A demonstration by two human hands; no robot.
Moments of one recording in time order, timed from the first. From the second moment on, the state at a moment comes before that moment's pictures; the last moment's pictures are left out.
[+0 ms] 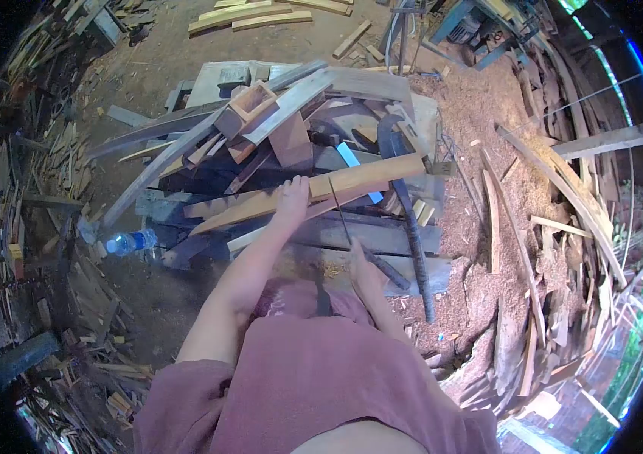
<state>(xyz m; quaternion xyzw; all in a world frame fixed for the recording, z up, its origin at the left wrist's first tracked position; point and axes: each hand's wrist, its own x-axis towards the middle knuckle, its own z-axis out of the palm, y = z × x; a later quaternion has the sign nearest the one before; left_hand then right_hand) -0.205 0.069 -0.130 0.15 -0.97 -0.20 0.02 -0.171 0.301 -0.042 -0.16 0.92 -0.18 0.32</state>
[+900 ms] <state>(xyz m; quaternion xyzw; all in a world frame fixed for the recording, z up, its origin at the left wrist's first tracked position) -0.247 0.106 -0.144 0.16 -0.98 -0.14 0.04 -0.196 0.285 -0.083 -0.12 0.93 -0.23 0.24</state>
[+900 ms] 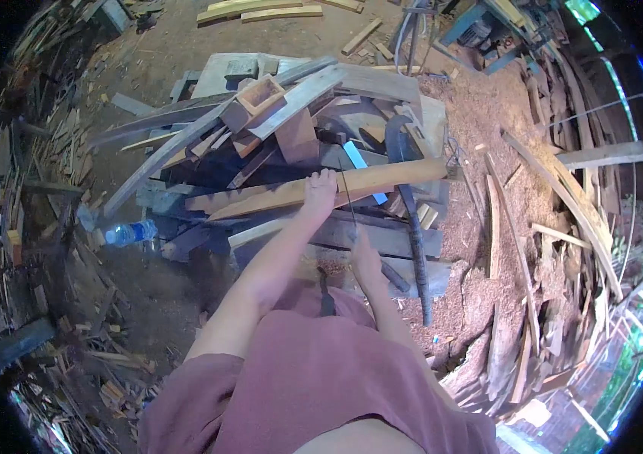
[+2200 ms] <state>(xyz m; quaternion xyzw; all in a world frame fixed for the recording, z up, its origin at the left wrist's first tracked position) -0.243 0.105 -0.129 0.15 -0.98 -0.16 0.03 -0.233 0.247 -0.090 -0.15 0.94 -0.19 0.23</state>
